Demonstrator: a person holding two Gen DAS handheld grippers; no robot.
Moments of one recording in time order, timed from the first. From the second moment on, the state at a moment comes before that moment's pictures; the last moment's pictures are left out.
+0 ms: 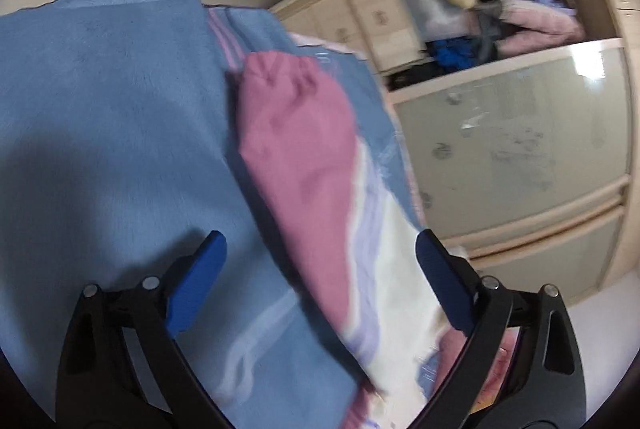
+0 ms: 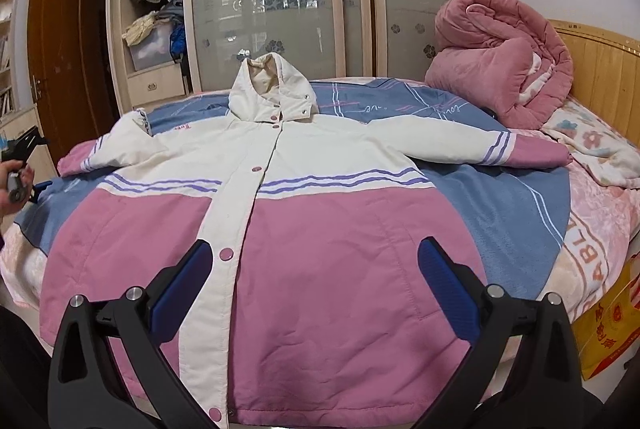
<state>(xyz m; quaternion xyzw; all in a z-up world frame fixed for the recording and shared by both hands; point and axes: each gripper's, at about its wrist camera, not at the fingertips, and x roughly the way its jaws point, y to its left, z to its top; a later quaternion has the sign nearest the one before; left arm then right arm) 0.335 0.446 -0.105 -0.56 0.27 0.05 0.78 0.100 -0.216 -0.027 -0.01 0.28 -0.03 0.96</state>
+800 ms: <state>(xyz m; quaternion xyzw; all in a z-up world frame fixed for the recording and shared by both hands) 0.405 0.278 0.115 -0.03 0.14 0.05 0.99 0.104 -0.222 -0.037 0.01 0.32 -0.02 0.95</state>
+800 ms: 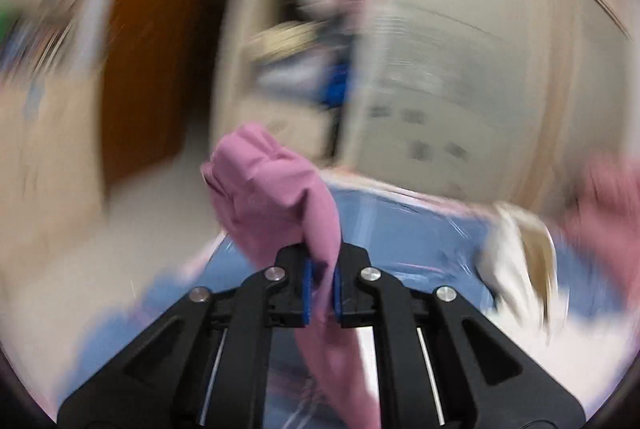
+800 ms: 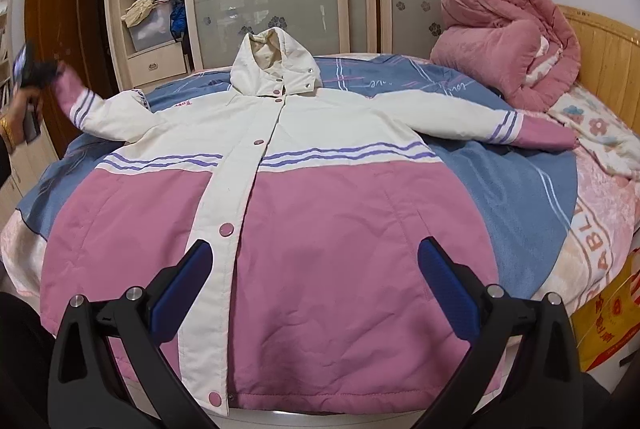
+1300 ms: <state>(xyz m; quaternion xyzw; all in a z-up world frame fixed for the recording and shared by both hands) 0.436 -0.032 -0.095 0.23 0.38 -0.12 0.89 0.099 -0.235 -0.038 0.03 0.33 -0.02 0.94</state>
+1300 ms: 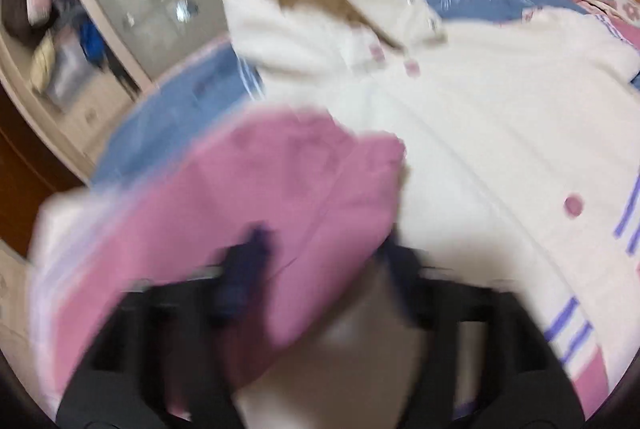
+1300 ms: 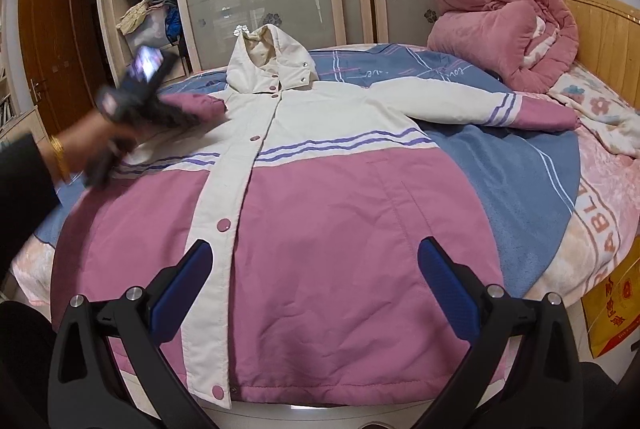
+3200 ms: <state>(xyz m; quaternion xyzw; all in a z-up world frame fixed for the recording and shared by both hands) 0.122 0.027 -0.048 -0.01 0.30 -0.05 0.95 0.103 -0.237 -0.011 -0.01 0.28 0.00 0.96</state>
